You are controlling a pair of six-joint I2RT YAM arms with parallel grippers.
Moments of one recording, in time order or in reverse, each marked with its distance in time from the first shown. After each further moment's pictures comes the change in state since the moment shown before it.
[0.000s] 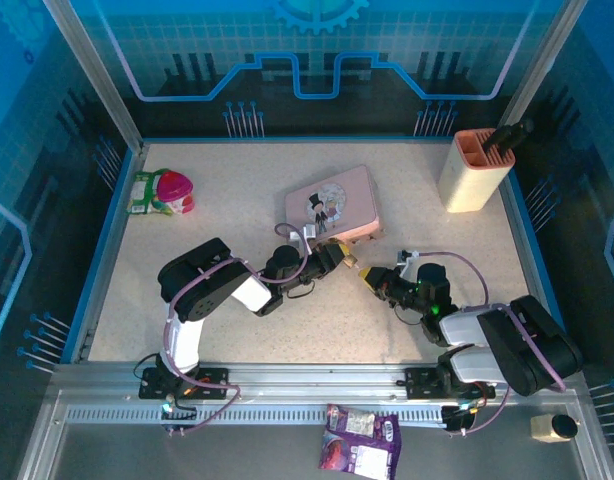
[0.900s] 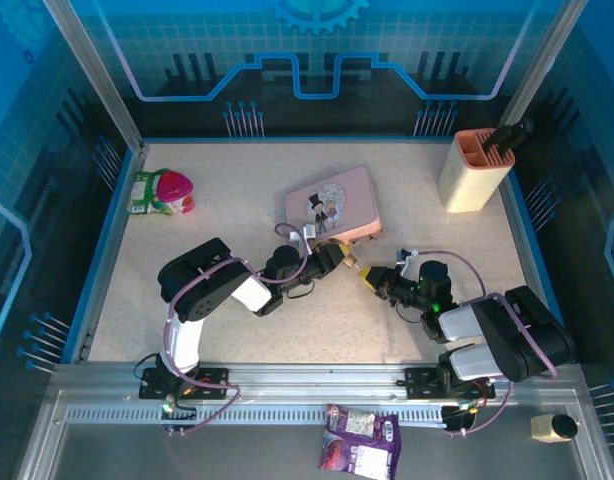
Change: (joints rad) left arm 0.002 0.000 0.000 -0.001 0.001 0.006; right arm -0.046 0.071 0.011 0.059 -0.089 0.019
